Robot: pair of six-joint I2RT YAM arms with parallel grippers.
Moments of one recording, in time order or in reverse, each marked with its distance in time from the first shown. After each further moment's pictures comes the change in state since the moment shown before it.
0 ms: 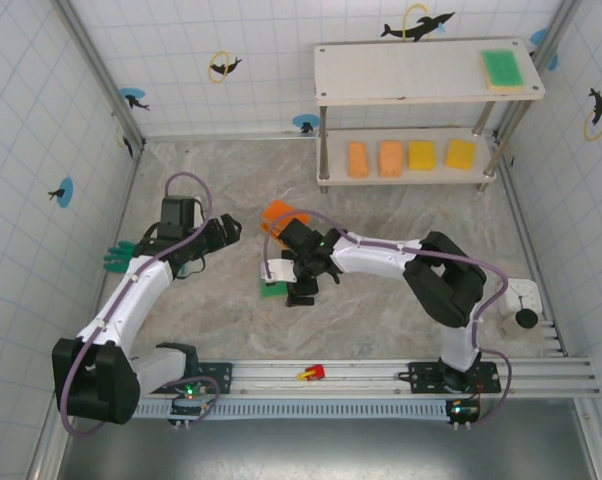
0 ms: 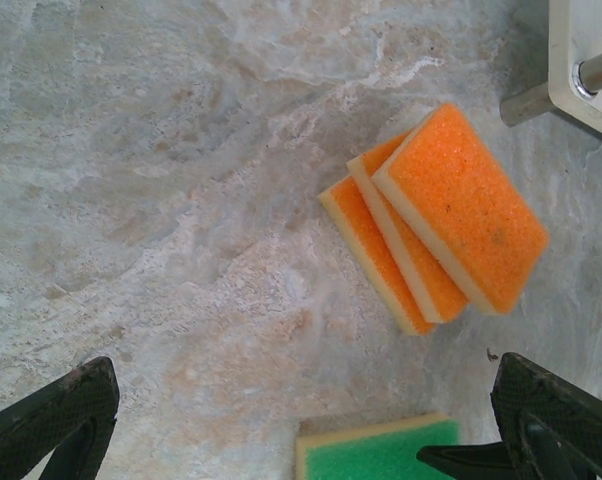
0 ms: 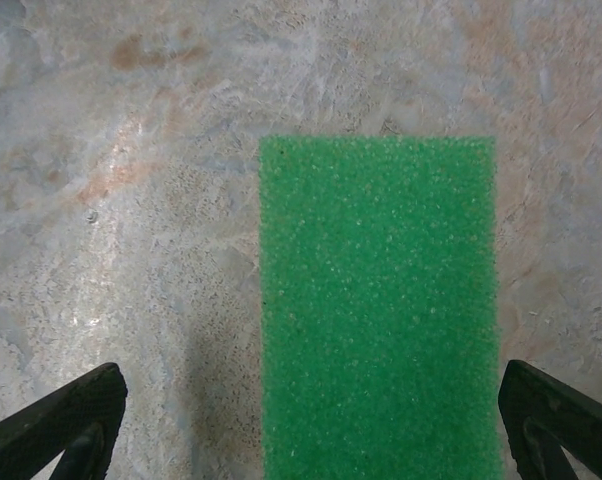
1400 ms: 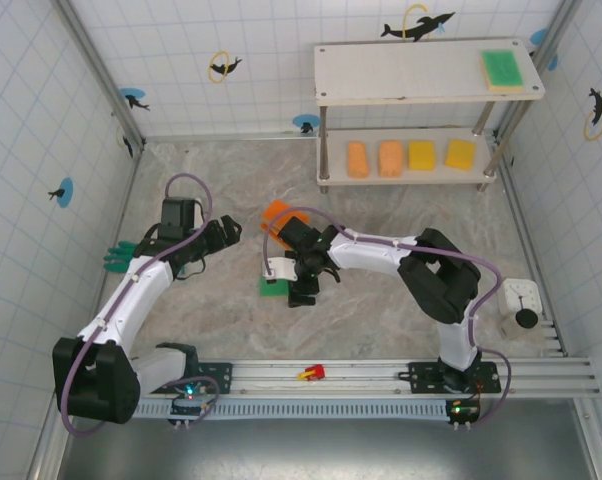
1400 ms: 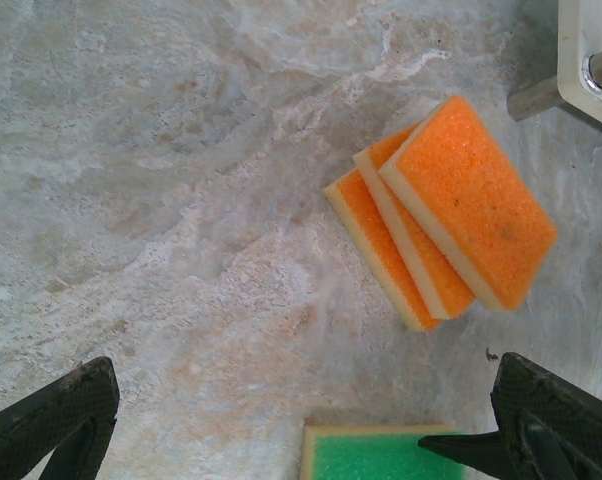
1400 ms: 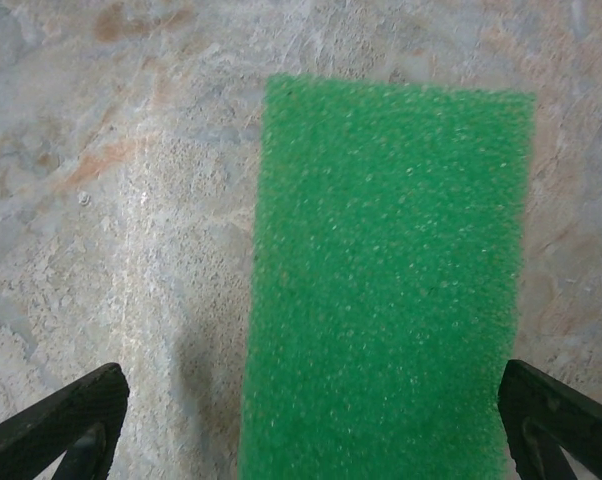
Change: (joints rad) left arm 0.001 0.002 -0.010 0.000 0.000 0.000; right arm -0.013 0.034 0.041 -0.077 -0.011 0.043
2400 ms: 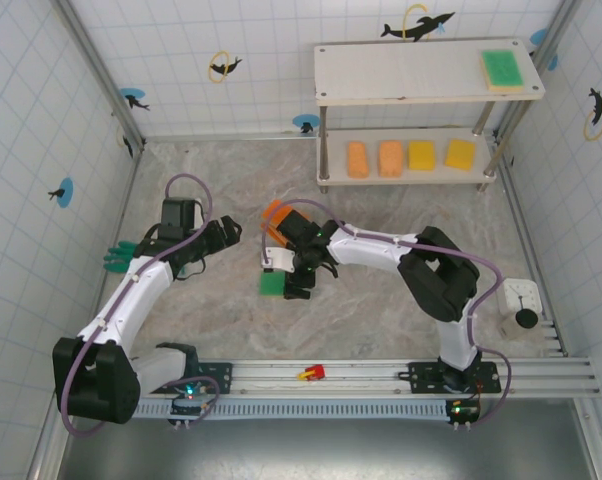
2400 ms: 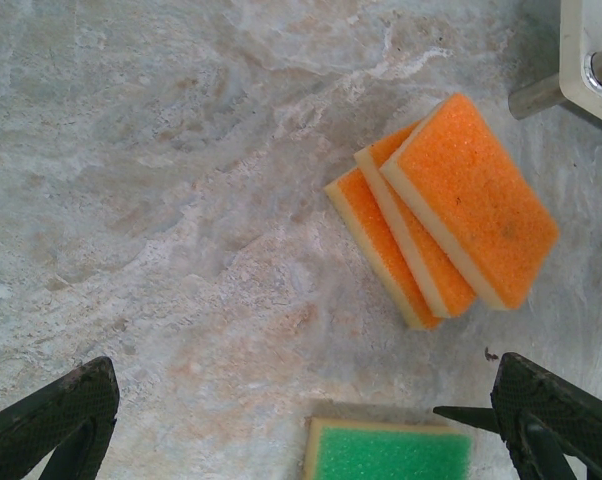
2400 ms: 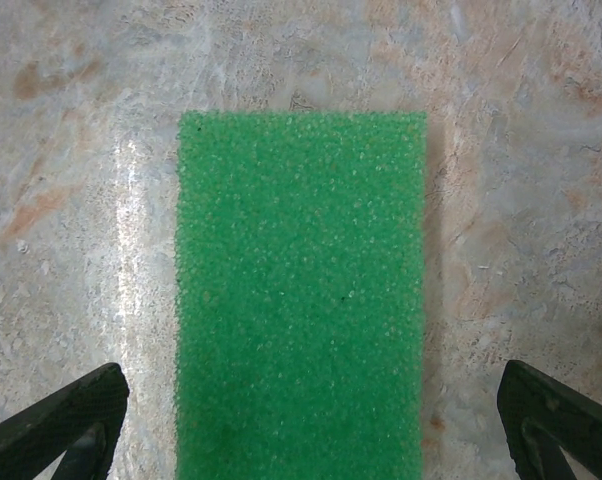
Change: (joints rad) left arm 0.000 0.000 -0.003 0.000 0.001 0.000; right arm -0.013 0.016 0.042 0.015 0.030 0.114
